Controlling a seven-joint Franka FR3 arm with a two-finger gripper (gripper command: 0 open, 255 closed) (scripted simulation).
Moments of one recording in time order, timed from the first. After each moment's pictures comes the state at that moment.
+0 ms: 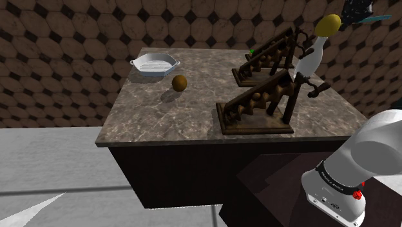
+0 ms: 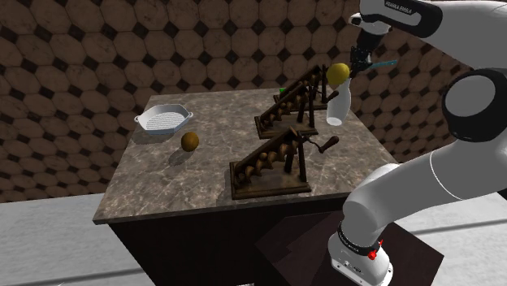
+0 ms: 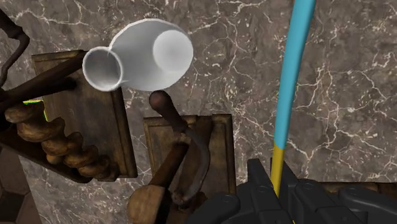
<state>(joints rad) -0.03 -0.50 -0.61 -1.92 -0.20 1.66 -1.57</state>
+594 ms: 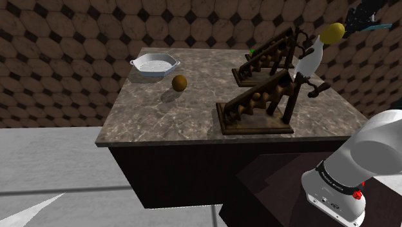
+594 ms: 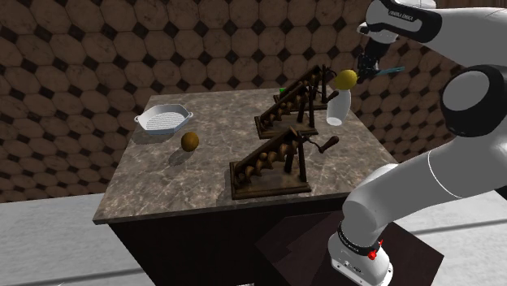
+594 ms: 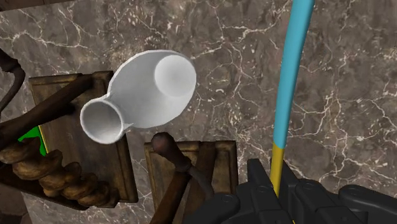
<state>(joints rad) -0.04 -0.48 -0.70 -1.96 -0.21 1.73 -1.66</state>
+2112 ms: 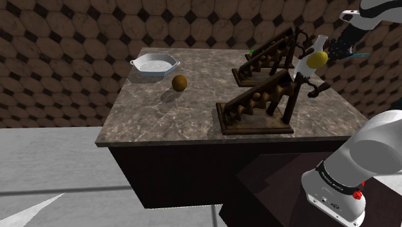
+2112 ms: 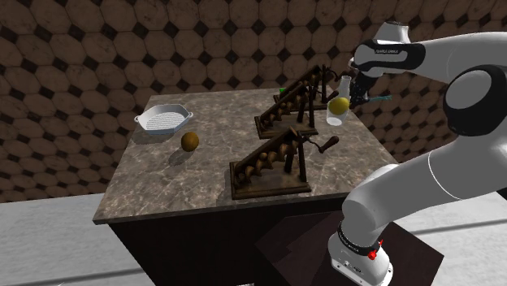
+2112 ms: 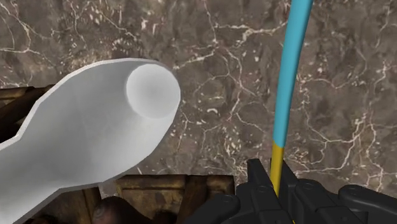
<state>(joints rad) -0.07 -0.49 -0.77 -2.26 -0.25 2.03 -1.67</state>
